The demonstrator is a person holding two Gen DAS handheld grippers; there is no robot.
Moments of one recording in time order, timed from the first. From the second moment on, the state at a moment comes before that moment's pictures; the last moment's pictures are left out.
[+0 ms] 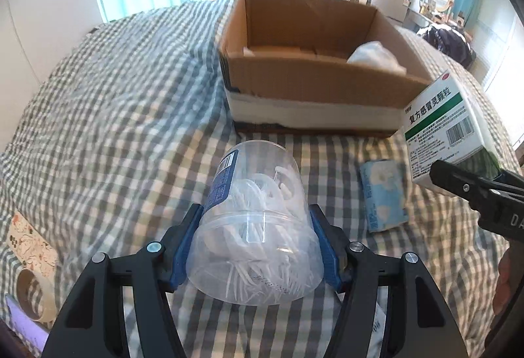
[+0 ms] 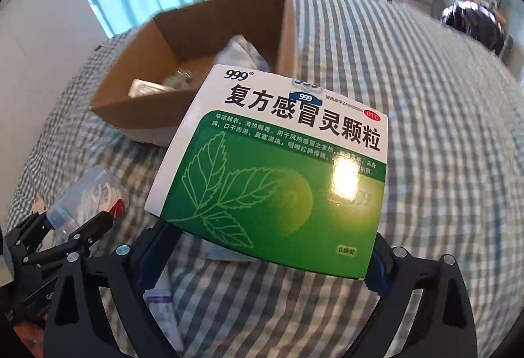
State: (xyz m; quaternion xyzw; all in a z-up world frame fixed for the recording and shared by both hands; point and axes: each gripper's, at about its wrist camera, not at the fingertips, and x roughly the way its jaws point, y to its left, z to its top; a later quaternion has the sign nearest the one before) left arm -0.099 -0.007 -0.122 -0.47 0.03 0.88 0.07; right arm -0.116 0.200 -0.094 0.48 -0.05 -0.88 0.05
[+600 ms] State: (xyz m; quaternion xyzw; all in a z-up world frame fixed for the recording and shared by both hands) left arm -0.086 -0.032 0.040 -0.36 0.01 0.93 0.08; right arm -0.078 0.140 0.083 0.38 0.06 -0.92 0.10
